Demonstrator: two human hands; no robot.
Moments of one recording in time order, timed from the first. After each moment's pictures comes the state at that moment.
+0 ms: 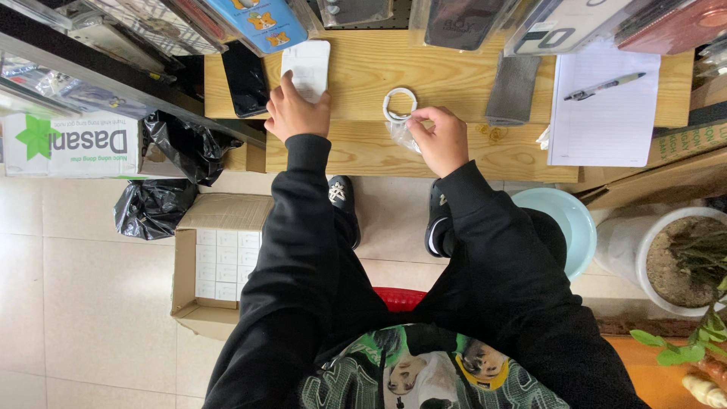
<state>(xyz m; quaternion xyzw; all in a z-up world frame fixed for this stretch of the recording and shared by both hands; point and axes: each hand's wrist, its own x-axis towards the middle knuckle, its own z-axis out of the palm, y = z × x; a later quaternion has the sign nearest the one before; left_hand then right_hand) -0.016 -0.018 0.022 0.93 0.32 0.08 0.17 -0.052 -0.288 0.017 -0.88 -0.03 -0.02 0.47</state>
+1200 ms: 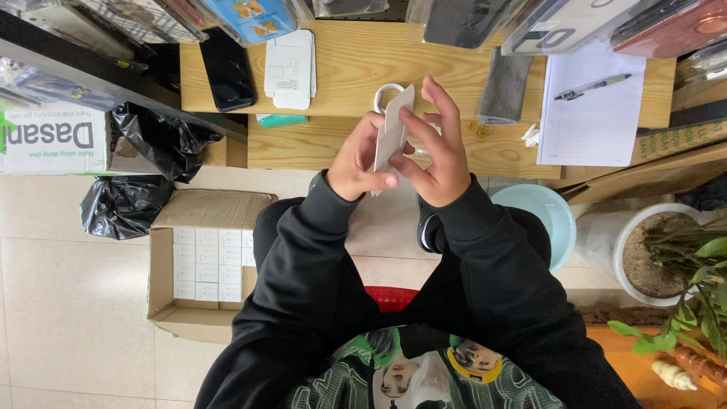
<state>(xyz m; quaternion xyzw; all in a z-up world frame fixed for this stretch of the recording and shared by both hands) -0.093 -0.104 0.039 0.43 -0.25 -0.08 0.86 -0.097 -0.292 0.094 -0.78 -0.32 -0.19 0.51</state>
